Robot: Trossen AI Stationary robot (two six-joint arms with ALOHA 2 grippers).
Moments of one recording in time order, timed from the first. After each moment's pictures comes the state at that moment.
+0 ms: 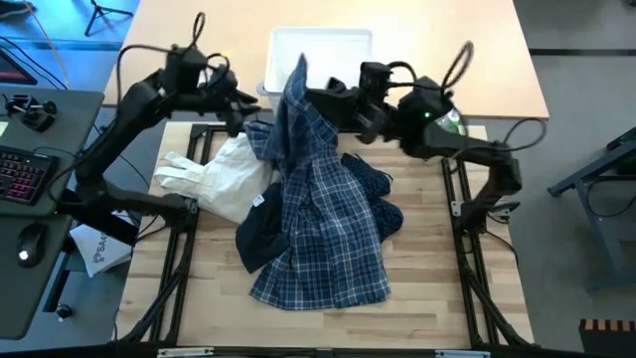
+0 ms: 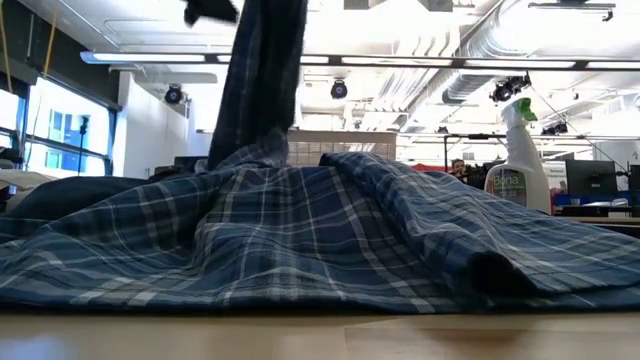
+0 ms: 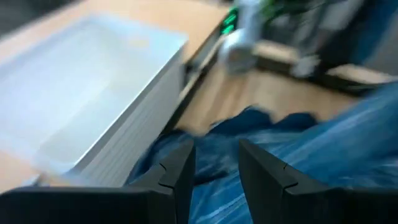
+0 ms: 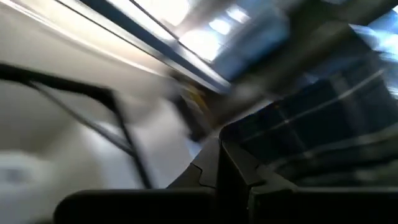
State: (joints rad) left arm 0.75 1.22 1.59 -0.91 0.30 0.17; right arm -0.12 1.69 1.93 0.32 -0.17 0.69
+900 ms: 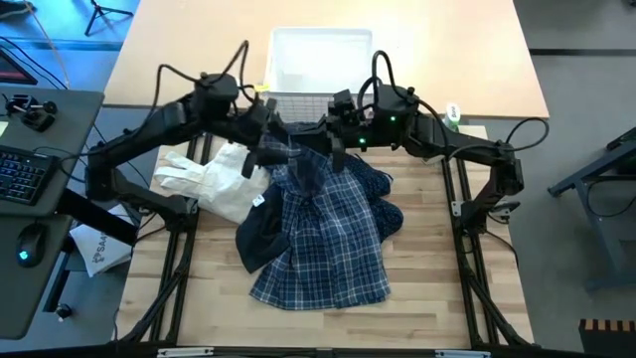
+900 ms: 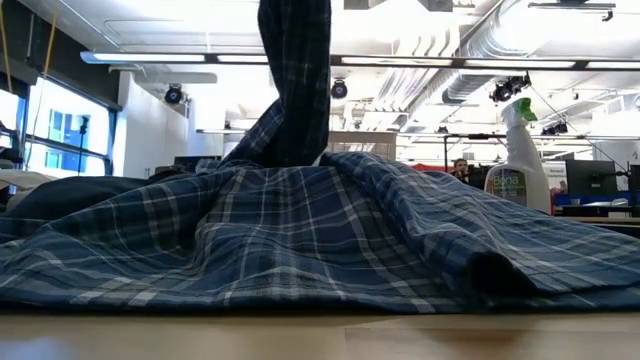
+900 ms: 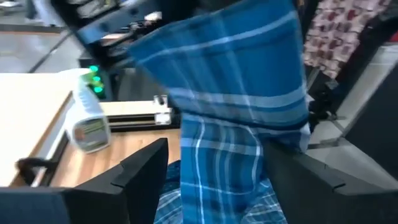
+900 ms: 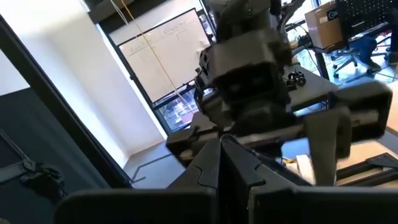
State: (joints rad) left arm 0.34 1.32 1.59 -0.60 0.51 0.12; right arm -0.12 1.68 1.93 -0.22 -0.19 0.44
